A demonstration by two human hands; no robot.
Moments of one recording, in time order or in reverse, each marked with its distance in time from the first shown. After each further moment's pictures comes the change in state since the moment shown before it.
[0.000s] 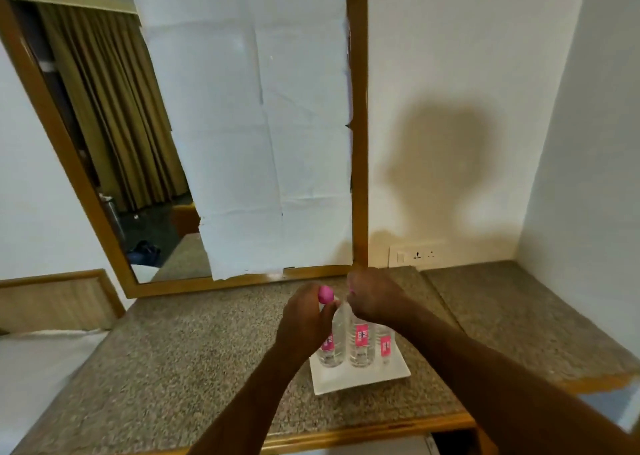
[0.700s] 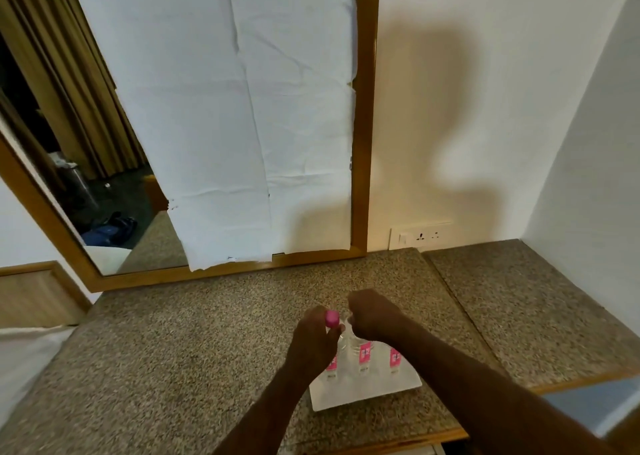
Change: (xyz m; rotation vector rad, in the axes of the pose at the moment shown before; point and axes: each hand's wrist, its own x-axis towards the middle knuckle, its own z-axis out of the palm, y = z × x) left_hand 0.042 -0.090 0.095 -0.082 -0.228 -0.134; right_hand 0.086 0.044 0.093 -0.021 -0.285 0.097
